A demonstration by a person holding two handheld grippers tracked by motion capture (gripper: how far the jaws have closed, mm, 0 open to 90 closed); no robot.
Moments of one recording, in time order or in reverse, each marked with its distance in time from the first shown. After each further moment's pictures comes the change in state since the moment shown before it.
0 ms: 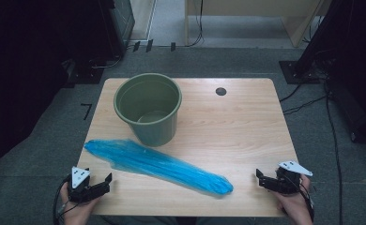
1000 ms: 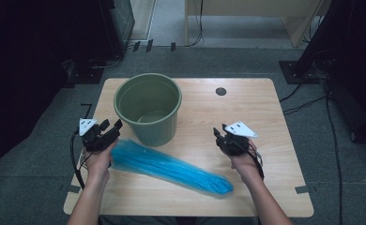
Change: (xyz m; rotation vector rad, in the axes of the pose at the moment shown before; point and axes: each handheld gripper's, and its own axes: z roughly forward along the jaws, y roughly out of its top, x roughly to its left) left arm -0.024 0.139 0.051 -0.248 -0.064 -0.240; right arm 0.140 0.121 0.052 -0.237 0.160 -0.205
